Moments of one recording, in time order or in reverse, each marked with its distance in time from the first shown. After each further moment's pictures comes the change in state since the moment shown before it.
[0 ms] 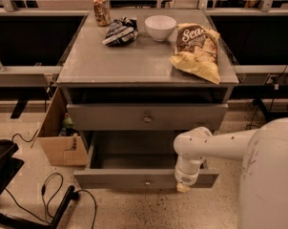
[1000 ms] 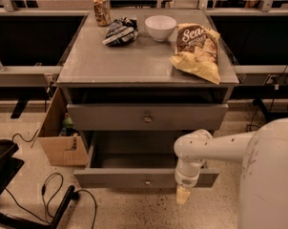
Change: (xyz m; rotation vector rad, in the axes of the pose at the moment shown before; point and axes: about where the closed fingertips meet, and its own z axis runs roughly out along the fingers) arm 0.005 0.001 0.008 0.004 0.001 -0.004
